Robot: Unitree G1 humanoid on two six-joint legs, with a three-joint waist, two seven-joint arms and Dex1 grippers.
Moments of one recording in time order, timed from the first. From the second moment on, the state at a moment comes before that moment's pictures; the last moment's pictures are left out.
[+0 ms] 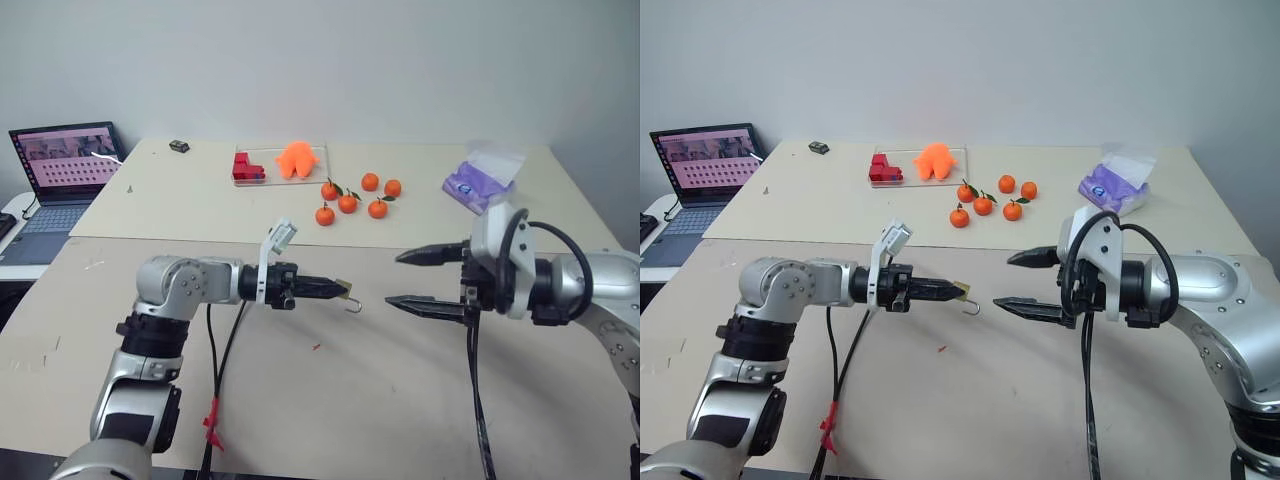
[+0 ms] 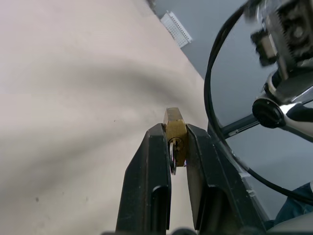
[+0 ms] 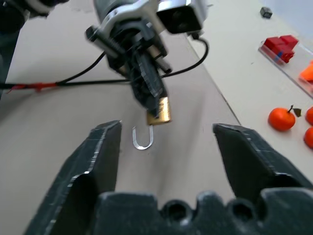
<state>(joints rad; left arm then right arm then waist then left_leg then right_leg) -0.62 0.44 -0.03 -0.01 -0.87 1.33 -0.88 -0.38 -0.92 -0.12 -0.62 0.71 0.77 0.92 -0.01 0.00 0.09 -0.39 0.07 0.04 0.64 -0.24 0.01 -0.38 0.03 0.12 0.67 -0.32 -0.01</state>
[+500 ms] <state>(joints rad) -0.55 0.14 0.06 -0.01 -0.81 1.57 -0.47 -0.39 -0.87 -0.10 -0.64 0.74 0.82 0.76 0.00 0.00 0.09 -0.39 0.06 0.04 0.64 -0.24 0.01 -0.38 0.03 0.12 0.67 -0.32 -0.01</state>
